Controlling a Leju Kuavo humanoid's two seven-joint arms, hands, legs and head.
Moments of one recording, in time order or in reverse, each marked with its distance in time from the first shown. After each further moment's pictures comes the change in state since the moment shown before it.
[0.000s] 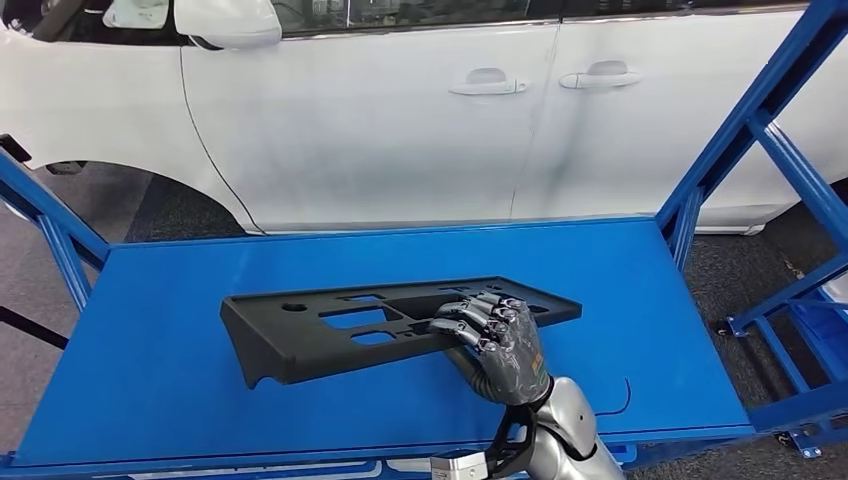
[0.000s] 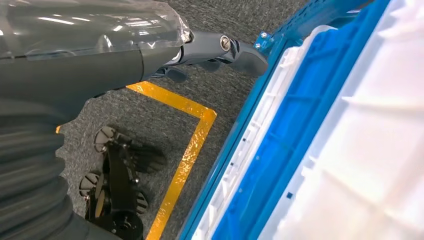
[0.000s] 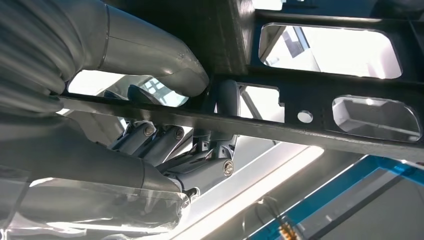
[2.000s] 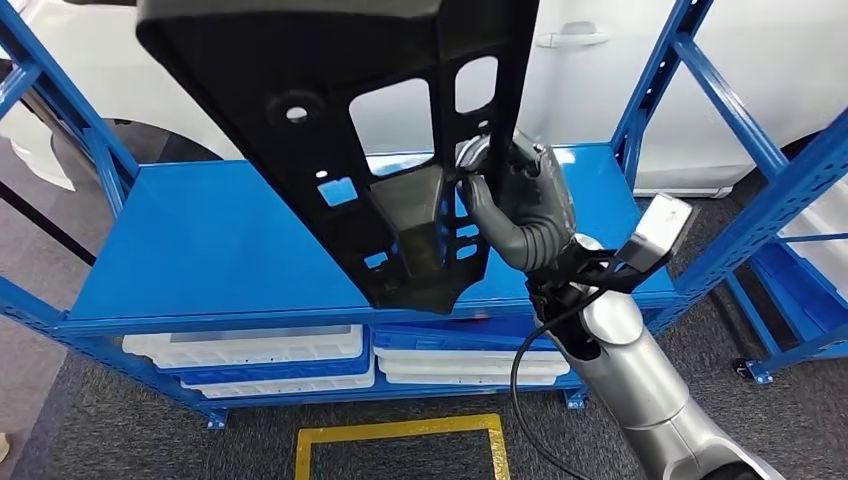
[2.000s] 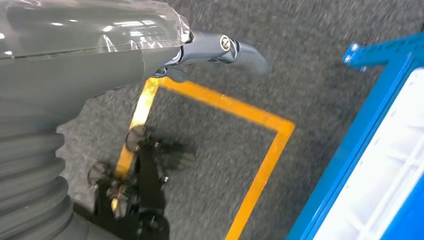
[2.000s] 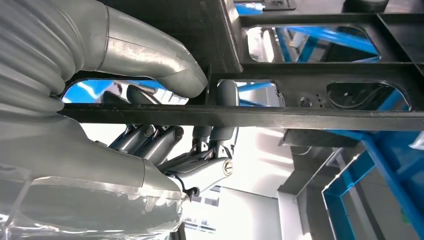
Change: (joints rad) left arm 0.000 -0.015 -0.017 0.000 -0.016 -0.011 0.053; right arm -0.451 -0.126 0.078 -0.149 -1.289 0.715 0.279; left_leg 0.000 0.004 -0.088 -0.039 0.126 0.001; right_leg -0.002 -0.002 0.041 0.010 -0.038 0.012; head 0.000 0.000
